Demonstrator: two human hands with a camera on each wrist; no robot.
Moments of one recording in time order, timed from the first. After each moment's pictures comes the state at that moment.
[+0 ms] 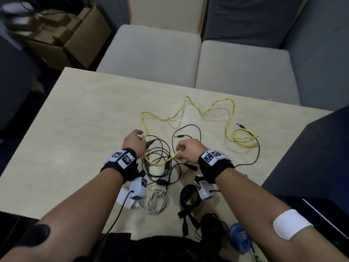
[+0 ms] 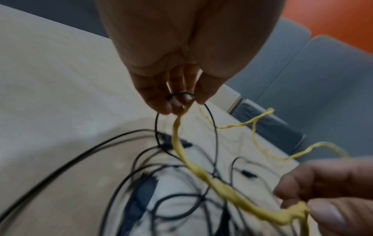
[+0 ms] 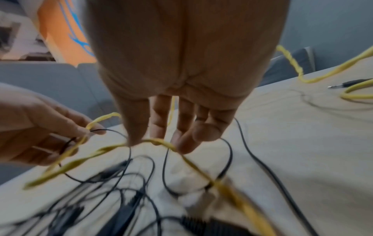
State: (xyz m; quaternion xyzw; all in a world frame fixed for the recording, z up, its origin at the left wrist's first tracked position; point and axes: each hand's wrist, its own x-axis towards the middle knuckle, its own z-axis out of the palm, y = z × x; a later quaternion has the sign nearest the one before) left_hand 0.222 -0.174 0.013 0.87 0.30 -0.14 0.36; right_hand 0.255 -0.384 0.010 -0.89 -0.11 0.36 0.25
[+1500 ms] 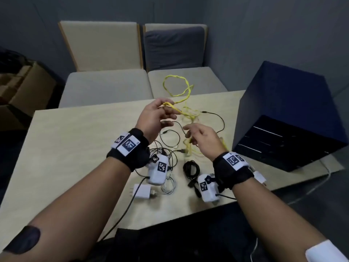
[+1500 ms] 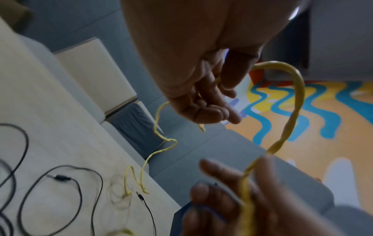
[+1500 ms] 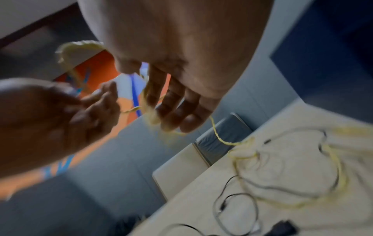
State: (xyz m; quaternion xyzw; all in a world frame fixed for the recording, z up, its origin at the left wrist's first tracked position) left_hand 0.151 -0.205 0.184 0.58 -0.08 -0.17 0.79; right_hand 0.085 -0.369 0.140 -0.82 0.07 -0.03 0.57
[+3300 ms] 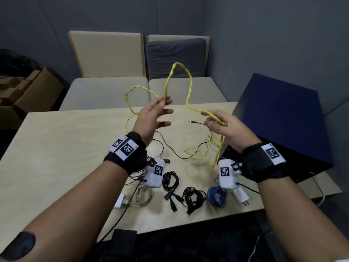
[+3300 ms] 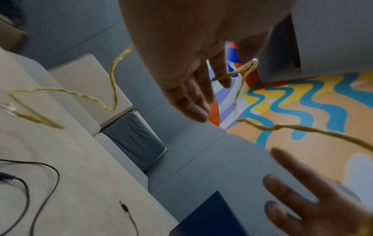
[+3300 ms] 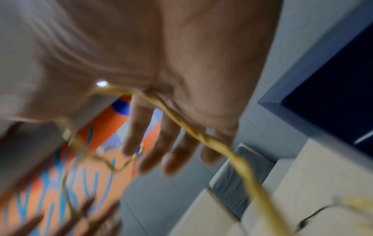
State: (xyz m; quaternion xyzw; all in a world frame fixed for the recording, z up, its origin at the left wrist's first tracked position) left_hand 0.152 -0.293 0.191 0.62 -0.08 -0.08 0.78; right_hand 0.085 -0.521 0.212 -0.84 -0.05 0.03 0.54
